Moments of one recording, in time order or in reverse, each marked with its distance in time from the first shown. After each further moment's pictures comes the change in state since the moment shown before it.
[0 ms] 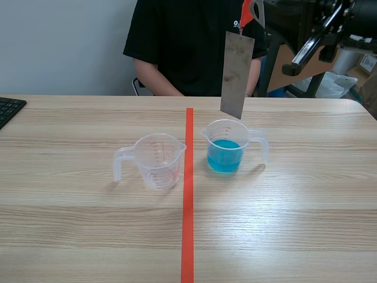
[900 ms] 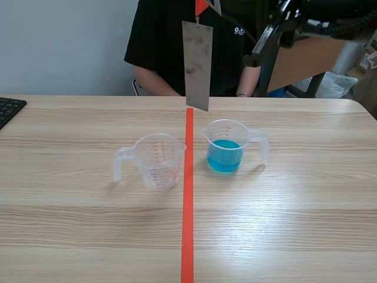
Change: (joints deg) left arm 11.9 23.8 -7.6 0.0 5.5 0.0 -2.8; right arm 7.5 -1.3 -11.0 0.0 0.0 0.0 0.6
